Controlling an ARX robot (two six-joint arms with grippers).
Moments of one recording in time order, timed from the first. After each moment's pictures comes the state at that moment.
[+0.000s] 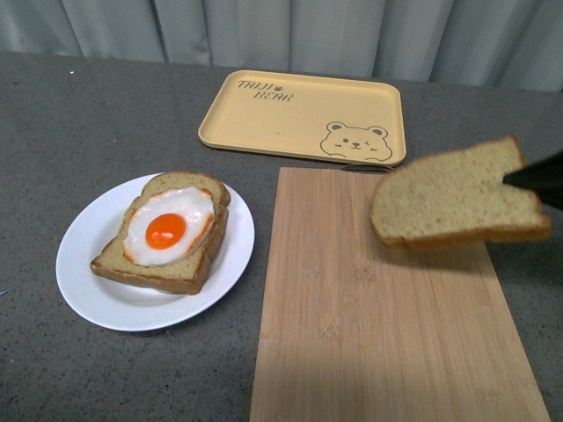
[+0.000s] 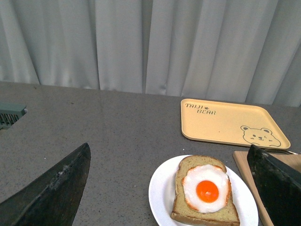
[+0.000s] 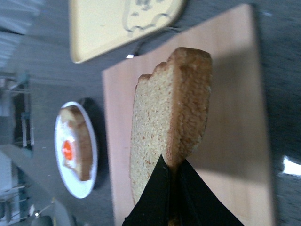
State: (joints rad) left arm 0.00 0.00 0.02 0.00 0.00 -0.01; right arm -0.10 1.83 0.77 0.20 -0.73 0.45
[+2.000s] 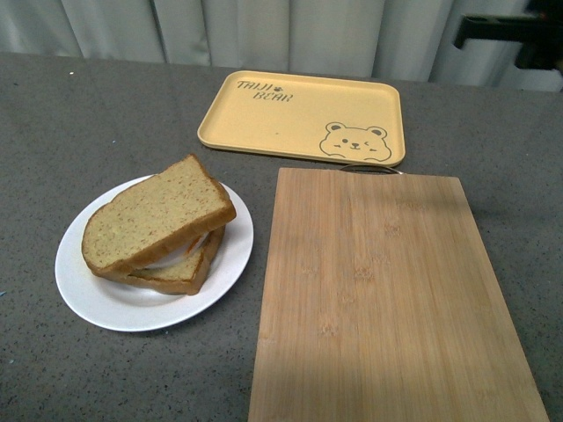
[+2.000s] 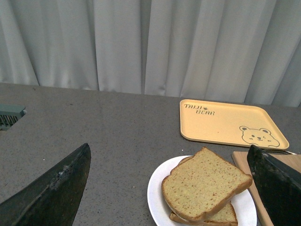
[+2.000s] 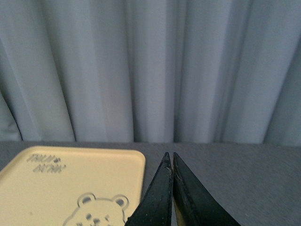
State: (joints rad) left arm 0.00 0.00 0.02 0.00 0.00 -0.01; right arm 0.28 1.93 0.61 1.36 0.29 0.01
